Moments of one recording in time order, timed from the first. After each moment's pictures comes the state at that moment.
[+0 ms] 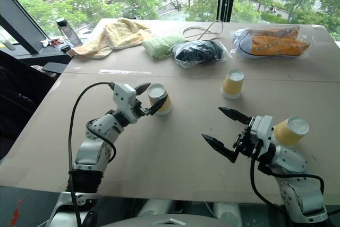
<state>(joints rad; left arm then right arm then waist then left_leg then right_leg) -0.27 0.33 0.02 0.07 -0.26 0.02 -0.63 0.17 -0.47 -0.01 -0.48 0.57 0.06 0.85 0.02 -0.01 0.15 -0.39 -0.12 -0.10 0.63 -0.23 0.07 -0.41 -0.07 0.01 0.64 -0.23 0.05</state>
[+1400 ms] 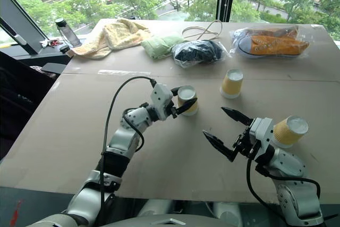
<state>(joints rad) -0.44 0.22 -0.16 0.28 -0.14 -0.12 -0.75 0.20 -0.41 -0.01 -0.46 0.50 0.03 0.80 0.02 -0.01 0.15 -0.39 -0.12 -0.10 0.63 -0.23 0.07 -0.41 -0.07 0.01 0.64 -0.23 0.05</state>
